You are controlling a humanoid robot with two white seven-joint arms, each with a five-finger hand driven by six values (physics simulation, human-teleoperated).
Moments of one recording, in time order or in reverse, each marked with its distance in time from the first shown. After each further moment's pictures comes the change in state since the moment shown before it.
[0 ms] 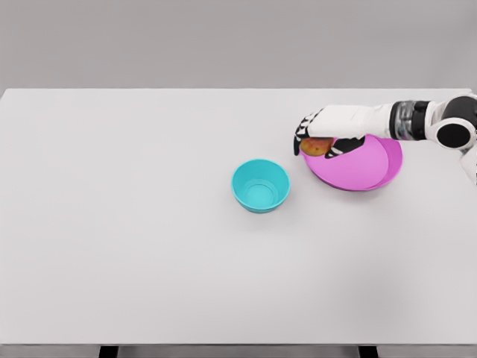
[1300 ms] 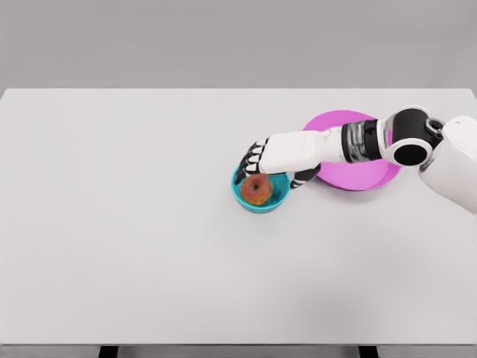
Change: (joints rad) left arm 0.000 0.000 0.000 0.000 0.000 0.000 0.000; right arm -0.021 0.034 0.128 -0.220 -0.003 0.000 0.000
